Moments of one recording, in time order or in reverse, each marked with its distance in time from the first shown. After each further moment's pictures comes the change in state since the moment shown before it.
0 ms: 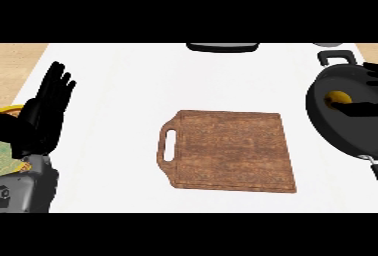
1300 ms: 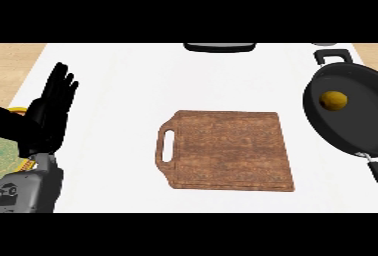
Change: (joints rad) left arm -0.007 -0.022 0.000 0.024 -0.026 0.014 -0.013; right arm 0.129 -0.374 -0.294 0.306 -0.437 0.501 -0.380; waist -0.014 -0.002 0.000
